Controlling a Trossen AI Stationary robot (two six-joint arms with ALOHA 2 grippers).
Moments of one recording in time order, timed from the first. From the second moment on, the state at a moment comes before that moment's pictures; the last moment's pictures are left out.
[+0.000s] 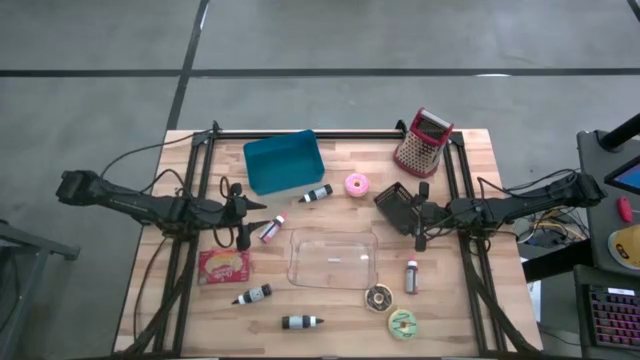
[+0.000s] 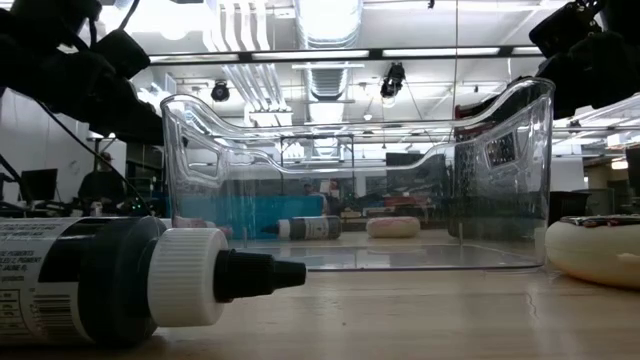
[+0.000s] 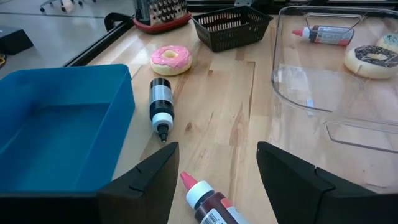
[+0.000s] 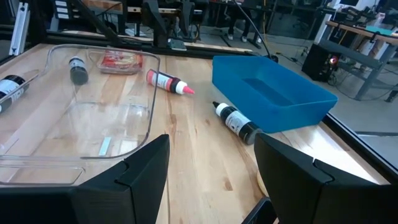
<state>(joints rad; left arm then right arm) -0.17 0.71 0.23 0.02 -0.38 -0.12 0.18 0.58 0.10 0.27 0.34 -0.04</state>
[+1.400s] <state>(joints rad) -0.17 1.00 0.56 -0.37 -0.22 -0.47 0.18 0.58 0.10 0.26 0.34 -0.04</state>
